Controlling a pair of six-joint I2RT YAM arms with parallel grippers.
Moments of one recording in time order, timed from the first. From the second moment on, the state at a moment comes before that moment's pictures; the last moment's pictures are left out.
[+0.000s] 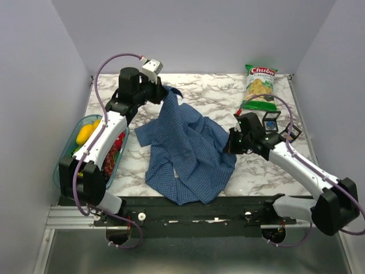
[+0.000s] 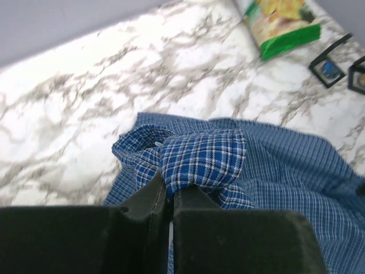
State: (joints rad) left arm -0.28 1.45 1.28 -0.17 0.39 -0.04; right arm 0.46 1.25 0.90 -0.55 -0.12 0.47
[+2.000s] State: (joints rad) left arm -0.21 1.98 1.46 -0.36 0.33 -0.23; right arm 0.22 2.00 1.41 -0.46 -0.36 0.35
